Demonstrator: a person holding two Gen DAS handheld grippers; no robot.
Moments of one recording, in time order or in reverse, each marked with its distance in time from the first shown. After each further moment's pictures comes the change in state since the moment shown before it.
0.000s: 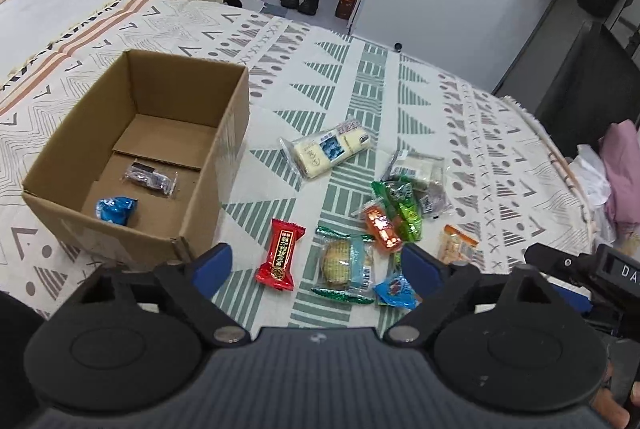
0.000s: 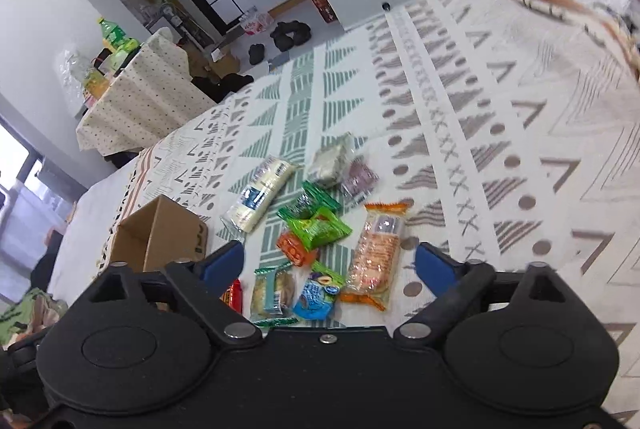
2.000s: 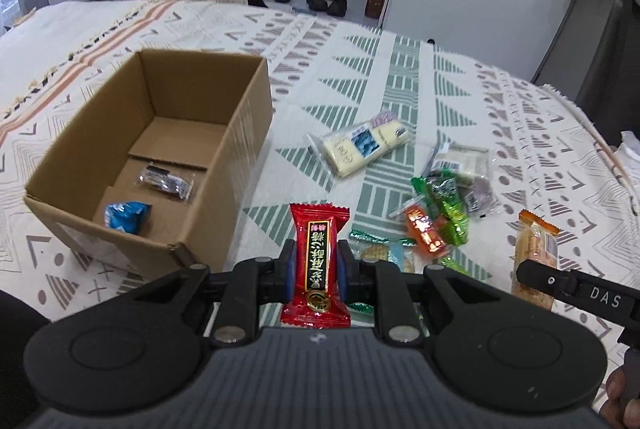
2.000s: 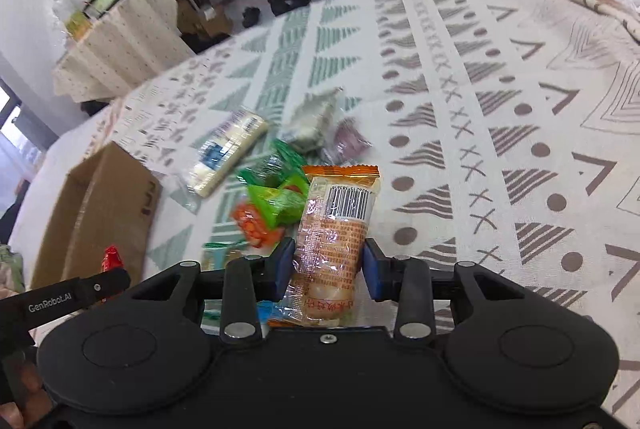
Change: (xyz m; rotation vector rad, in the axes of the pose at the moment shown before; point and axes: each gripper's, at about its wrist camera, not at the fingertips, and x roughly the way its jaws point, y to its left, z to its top) left arm 0.025 -0.007 -0.006 0.036 -0.024 0.126; right arm 0.048 0.013 -0.014 -0.158 0.038 -0.062
